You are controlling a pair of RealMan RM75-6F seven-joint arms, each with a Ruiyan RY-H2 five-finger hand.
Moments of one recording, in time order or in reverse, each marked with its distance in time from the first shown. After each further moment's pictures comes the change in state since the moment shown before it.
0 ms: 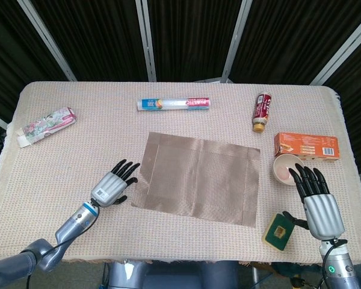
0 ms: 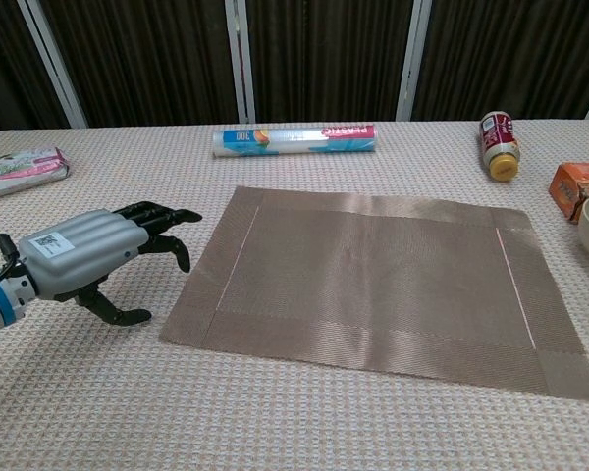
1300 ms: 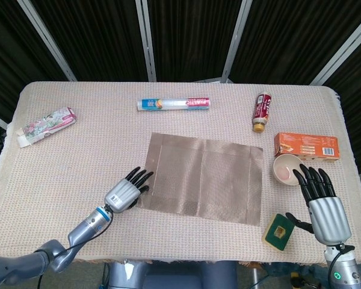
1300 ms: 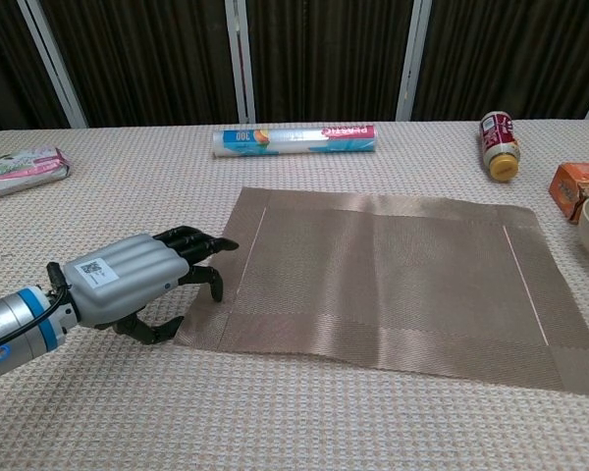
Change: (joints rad) left arm -0.042 -0.077 0.050 0.021 -0.016 -0.019 0.077; right arm -0.051 0.034 0.028 -0.037 -0.075 0.030 -0.009
